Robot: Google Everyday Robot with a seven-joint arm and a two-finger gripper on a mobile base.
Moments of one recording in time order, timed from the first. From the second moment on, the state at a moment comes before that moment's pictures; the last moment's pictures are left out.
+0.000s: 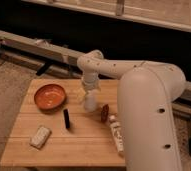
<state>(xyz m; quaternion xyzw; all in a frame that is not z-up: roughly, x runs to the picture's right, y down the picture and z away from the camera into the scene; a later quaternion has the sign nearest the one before) -0.023 0.049 0.864 -0.33 0.13 0.42 0.84</state>
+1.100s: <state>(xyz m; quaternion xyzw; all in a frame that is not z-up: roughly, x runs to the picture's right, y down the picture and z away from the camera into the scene) -0.033 0.052 0.859 -0.33 0.12 0.40 0.84</state>
